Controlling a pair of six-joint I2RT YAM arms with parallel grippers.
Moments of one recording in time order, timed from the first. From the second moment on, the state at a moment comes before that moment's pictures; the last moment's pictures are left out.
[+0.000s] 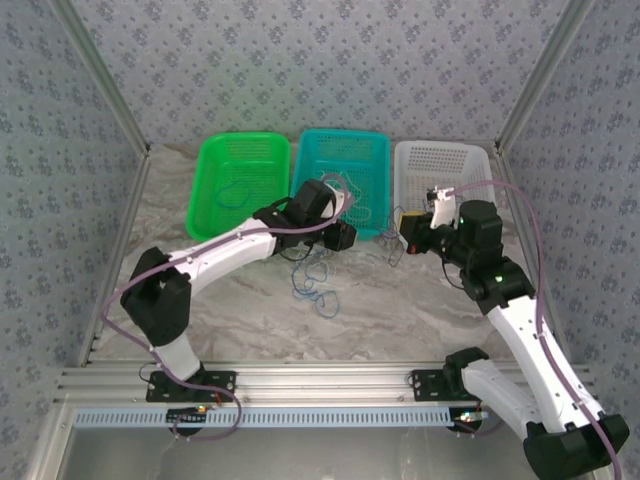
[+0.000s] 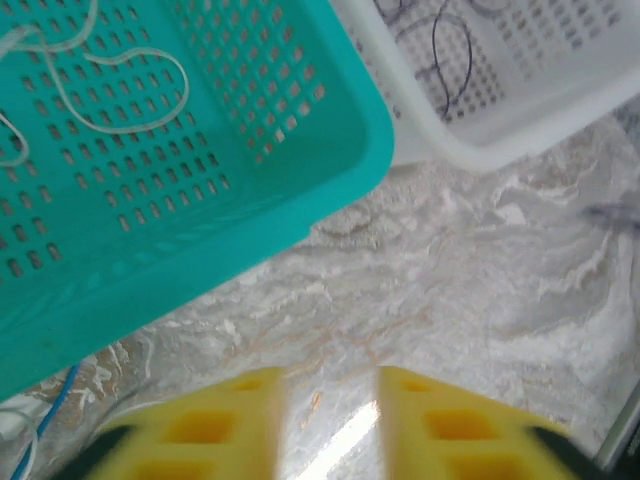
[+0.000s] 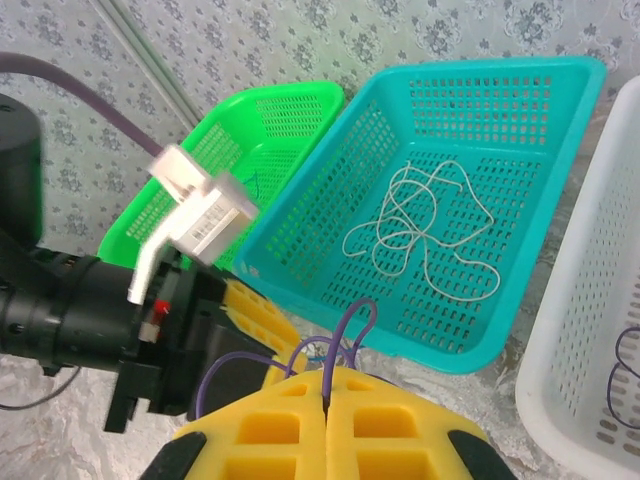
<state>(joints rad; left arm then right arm) -0.81 1.69 1.33 -0.38 0.21 -0.39 0.29 0.84 0.89 -0.43 -0.33 0.26</state>
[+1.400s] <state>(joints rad) -0.82 1.68 1.40 -0.16 0.45 -0.23 0.28 0.90 0.91 -0.42 -0.57 0.31</state>
